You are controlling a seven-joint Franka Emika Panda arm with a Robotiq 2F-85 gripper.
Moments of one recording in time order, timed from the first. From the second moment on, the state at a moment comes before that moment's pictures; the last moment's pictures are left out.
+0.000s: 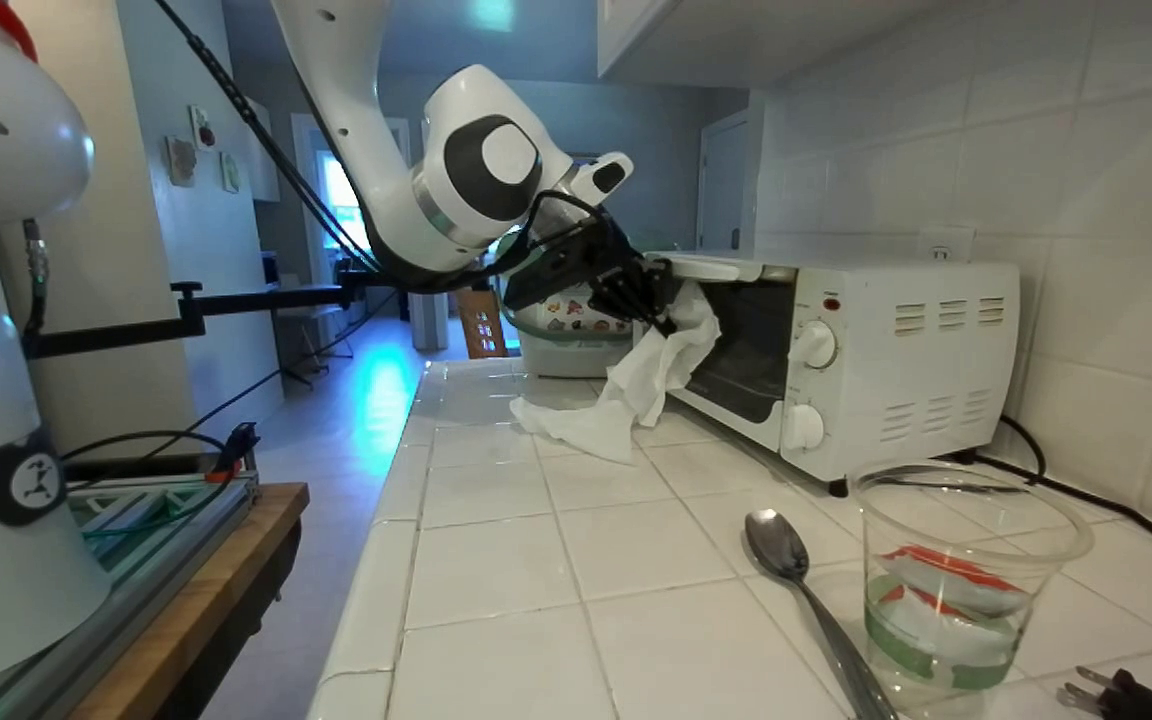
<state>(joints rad) -1.73 -0.40 2.02 -2.53 -0.40 3.51 0.19</state>
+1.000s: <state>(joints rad) -1.79 -0.40 1.90 -2.56 -0.40 3.51 0.19</state>
